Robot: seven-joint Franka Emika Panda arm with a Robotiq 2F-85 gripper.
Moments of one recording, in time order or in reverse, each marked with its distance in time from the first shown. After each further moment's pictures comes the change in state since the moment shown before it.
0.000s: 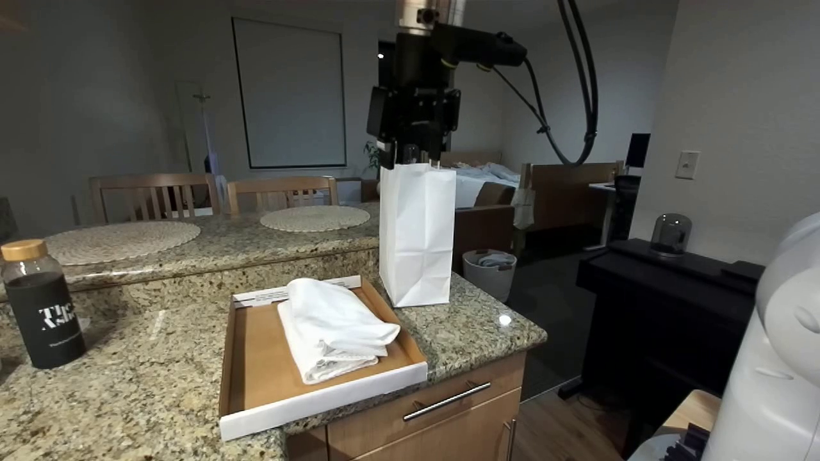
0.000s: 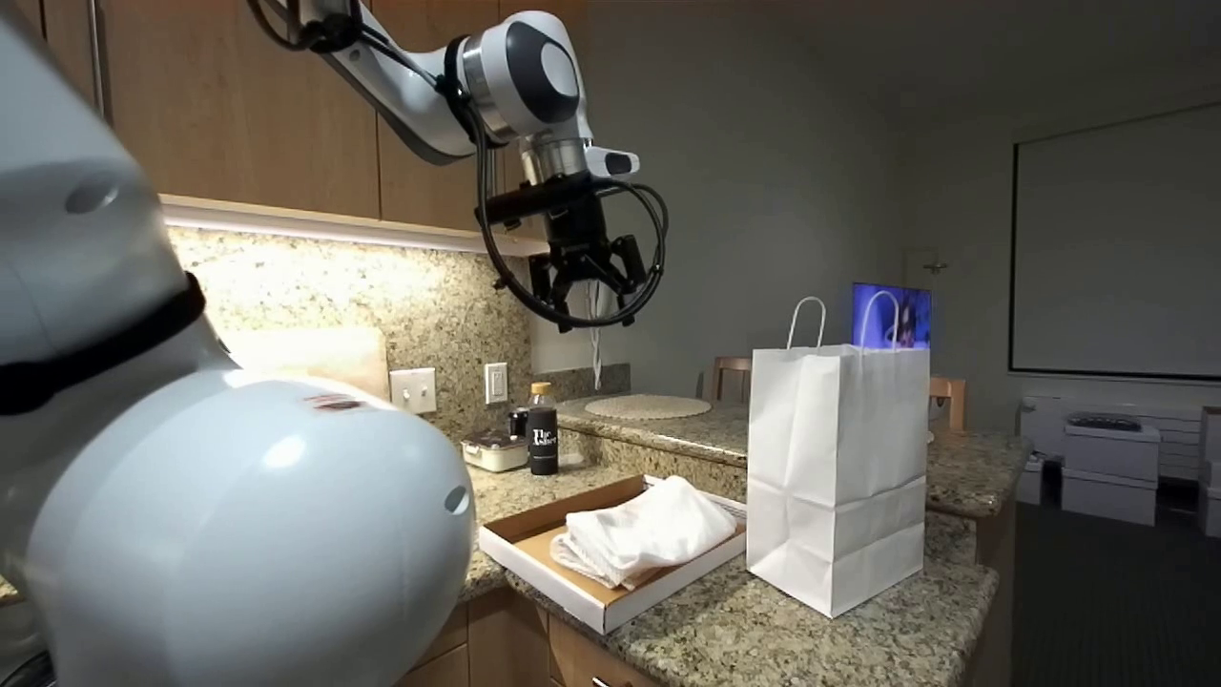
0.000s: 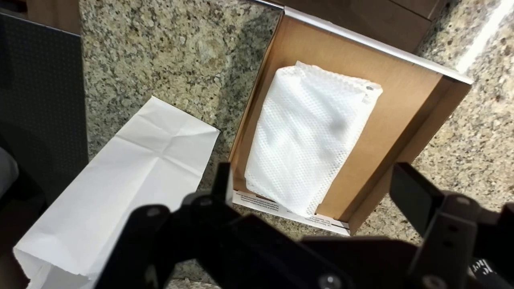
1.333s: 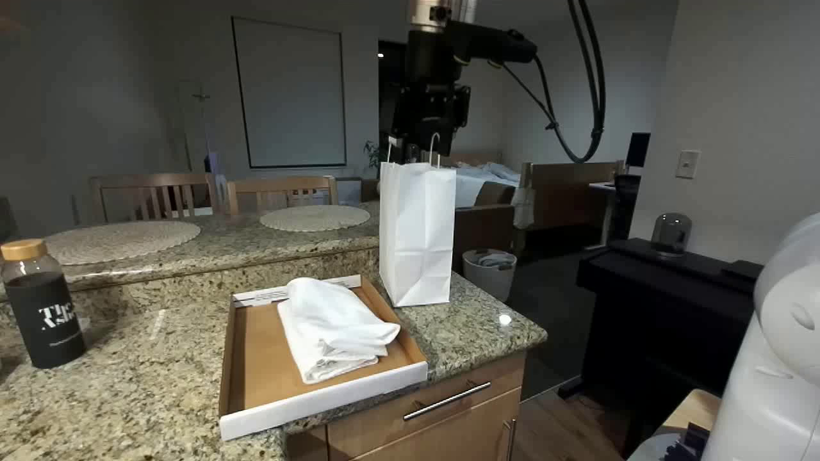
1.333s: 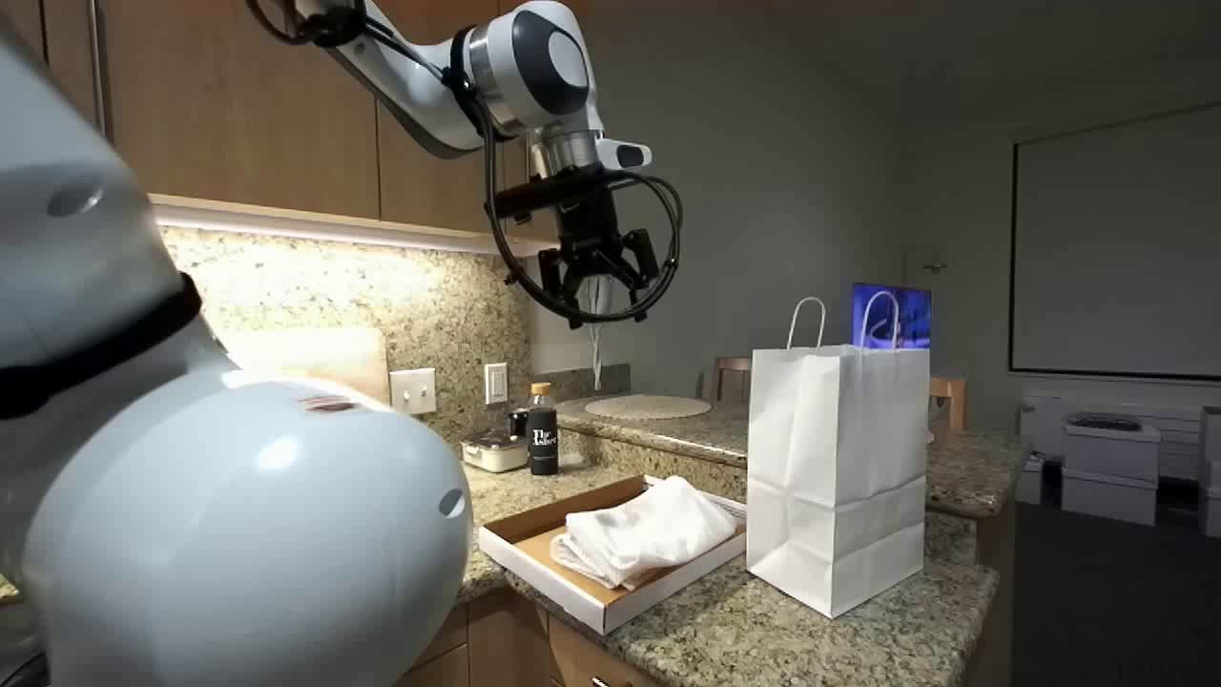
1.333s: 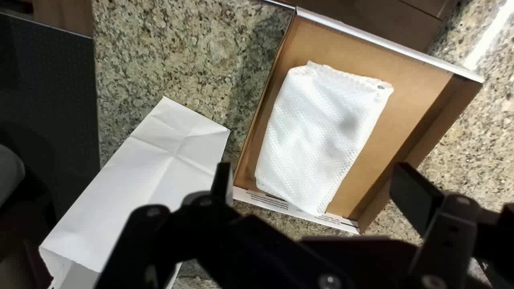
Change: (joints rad) arm -0.021 -0.025 -0.022 -0.010 -0.003 -0.009 -0.035
